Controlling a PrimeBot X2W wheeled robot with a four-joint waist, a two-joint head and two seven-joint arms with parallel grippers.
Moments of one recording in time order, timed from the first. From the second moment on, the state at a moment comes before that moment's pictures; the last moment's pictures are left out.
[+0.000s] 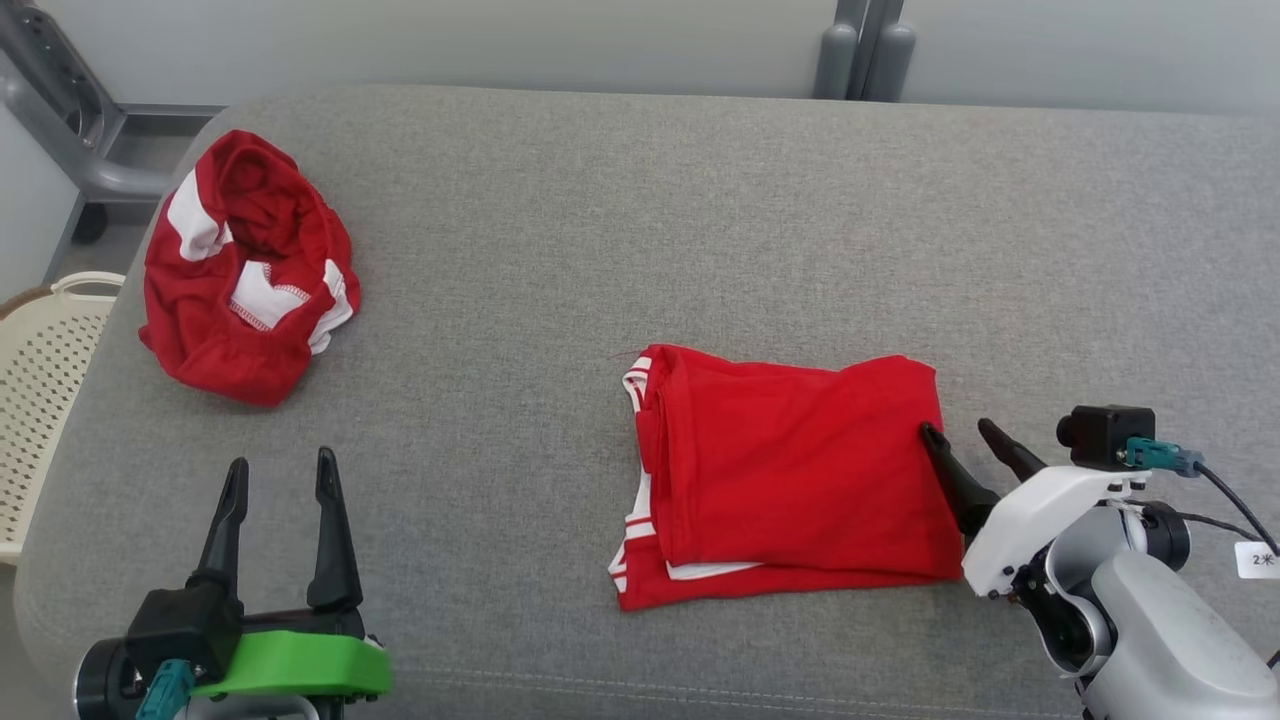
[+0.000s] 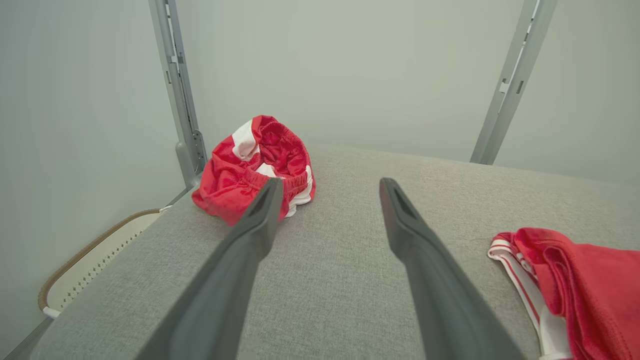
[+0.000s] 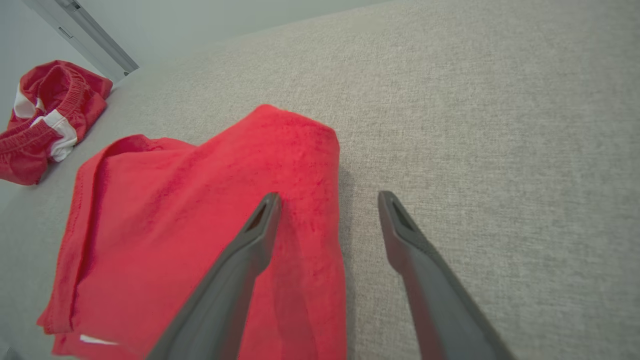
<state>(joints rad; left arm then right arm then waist) 0.01 0.05 0.01 0.07 -0.19 -0.03 -0.26 -0.35 -0.29 0.34 0.56 0.66 0.13 -0.06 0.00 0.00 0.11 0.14</state>
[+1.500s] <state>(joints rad) 0.00 0.05 0.05 0.04 -0.17 -0.04 -0.26 -0.70 -0.42 0.52 0.73 0.78 0.13 -0.09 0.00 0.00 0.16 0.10</state>
